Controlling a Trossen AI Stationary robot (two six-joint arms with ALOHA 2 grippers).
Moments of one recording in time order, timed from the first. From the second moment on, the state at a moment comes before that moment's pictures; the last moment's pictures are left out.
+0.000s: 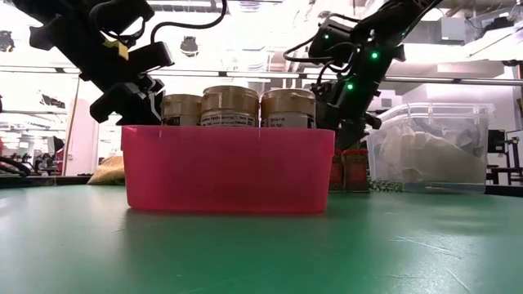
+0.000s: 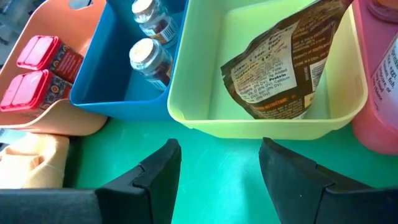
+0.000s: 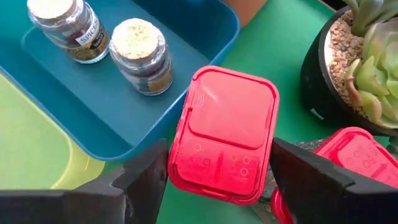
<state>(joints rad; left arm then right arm) -0.11 1.17 0.55 -0.12 -0.49 0.09 -0.21 1.62 0.99 -0.44 0.35 0.54</state>
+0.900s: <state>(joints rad) -0.11 1.17 0.56 -0.12 -0.49 0.09 -0.11 1.63 1.16 -0.72 0.34 0.52</state>
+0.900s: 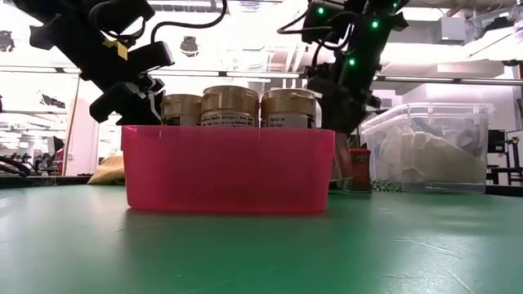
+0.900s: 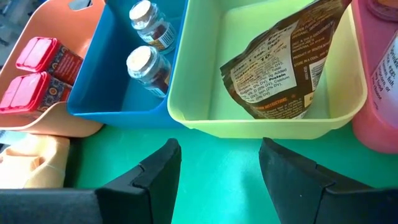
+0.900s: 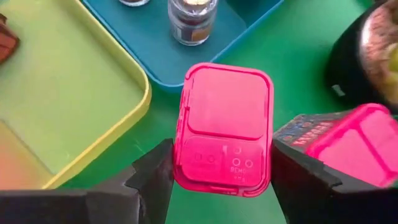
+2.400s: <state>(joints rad) -0.11 1.17 0.56 -0.12 -0.50 0.01 -0.44 1.85 1.35 -0.25 0.37 0.31</state>
